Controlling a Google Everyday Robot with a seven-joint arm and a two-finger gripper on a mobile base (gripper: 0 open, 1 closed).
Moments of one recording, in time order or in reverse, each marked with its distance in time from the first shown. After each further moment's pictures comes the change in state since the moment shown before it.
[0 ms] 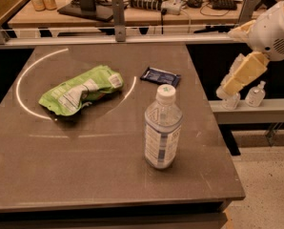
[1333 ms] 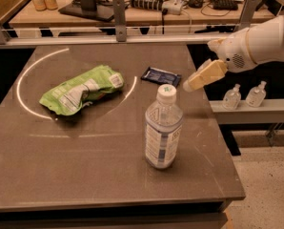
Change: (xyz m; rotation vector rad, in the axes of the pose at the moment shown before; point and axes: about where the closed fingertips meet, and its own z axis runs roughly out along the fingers) arm -0.013 -0.046 0.087 0.047 -0.234 0.185
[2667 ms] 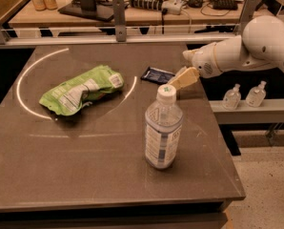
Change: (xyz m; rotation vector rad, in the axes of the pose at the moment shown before) arm 0.008 -0.024 0.100 -0.107 -0.089 0.009
